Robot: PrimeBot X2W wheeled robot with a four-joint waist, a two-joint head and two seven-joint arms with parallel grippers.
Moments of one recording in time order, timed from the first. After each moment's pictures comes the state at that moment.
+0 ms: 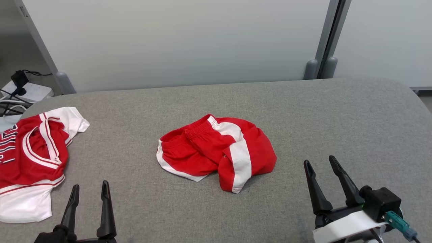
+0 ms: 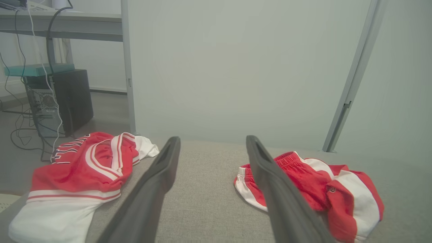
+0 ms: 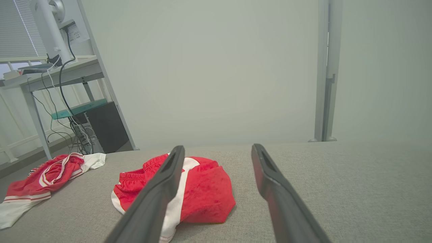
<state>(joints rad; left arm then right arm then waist) 0.17 0.05 0.05 -0.03 -0.23 0.02 -0.26 -0.06 -0.05 0.19 0.17 0.27 0.13 -0.25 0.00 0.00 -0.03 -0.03</state>
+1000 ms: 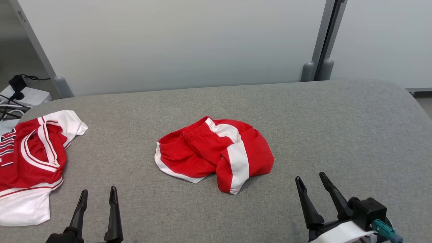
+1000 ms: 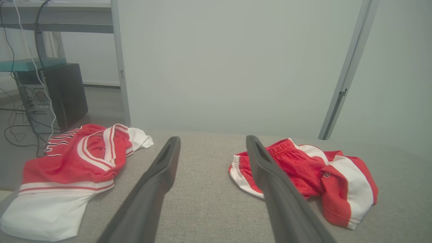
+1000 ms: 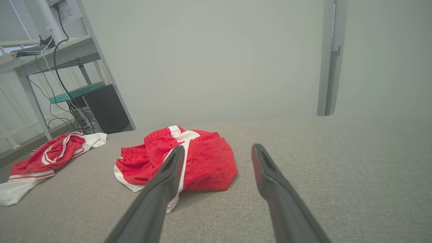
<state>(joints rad) 0.18 0.05 0.02 0.02 -0.21 0.03 -0.26 -0.03 -0.05 0.23 0.25 0.28 0.13 -0.25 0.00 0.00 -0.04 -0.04</state>
